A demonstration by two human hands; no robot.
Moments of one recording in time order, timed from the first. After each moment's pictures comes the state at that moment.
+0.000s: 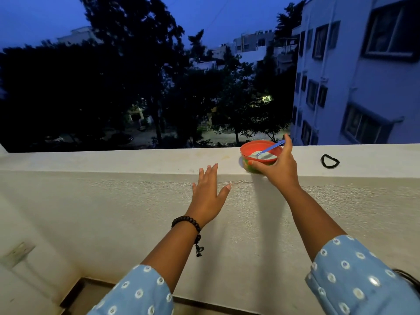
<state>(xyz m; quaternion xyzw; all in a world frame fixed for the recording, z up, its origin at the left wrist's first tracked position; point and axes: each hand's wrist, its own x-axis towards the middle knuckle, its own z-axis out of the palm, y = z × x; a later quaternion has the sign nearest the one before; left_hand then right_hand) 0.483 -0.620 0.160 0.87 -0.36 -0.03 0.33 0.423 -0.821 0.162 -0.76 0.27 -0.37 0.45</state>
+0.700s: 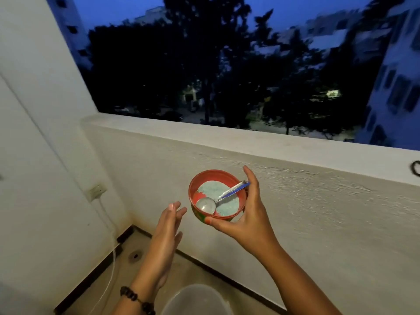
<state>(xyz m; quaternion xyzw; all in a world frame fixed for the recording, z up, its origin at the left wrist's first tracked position) 0.398 -0.408 0.134 0.72 -0.03 -0.09 0.69 0.373 -0.586 0.140 -0.80 0.00 -0.21 0.56</state>
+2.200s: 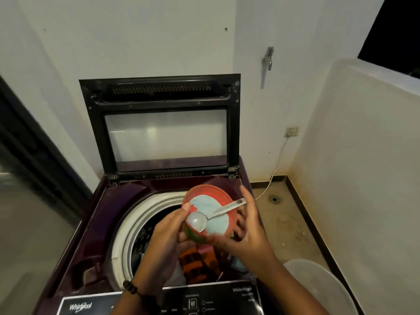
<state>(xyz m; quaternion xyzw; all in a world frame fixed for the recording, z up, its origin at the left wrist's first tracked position) 0.113 -0.030 0.102 0.51 0.36 0.20 0.76 0.229 -0.157 0.070 -0.64 -0.34 0.28 0.63</state>
